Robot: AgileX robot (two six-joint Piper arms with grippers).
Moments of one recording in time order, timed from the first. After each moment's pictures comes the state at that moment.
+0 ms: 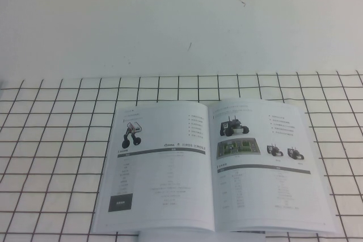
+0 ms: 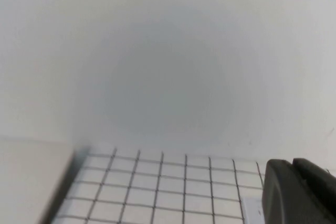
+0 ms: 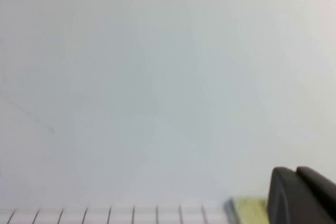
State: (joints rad) right arm -0.13 0.11 -0.44 0.07 0.33 -0.10; left arm 0.00 0.25 -0.43 0.03 0.32 -0.20
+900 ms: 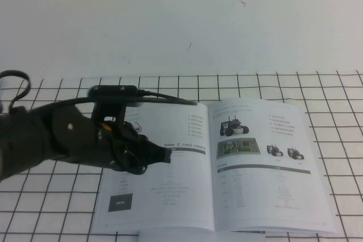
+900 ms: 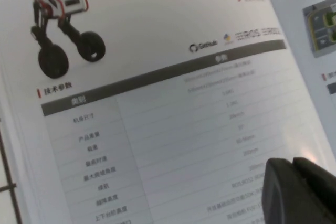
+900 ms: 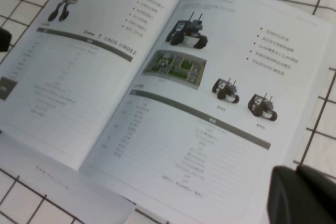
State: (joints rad) right arm -0.13 1.04 -0.75 0.77 0.87 -0.86; left arm -0.42 1.52 -0.88 -0.52 0.38 0.20
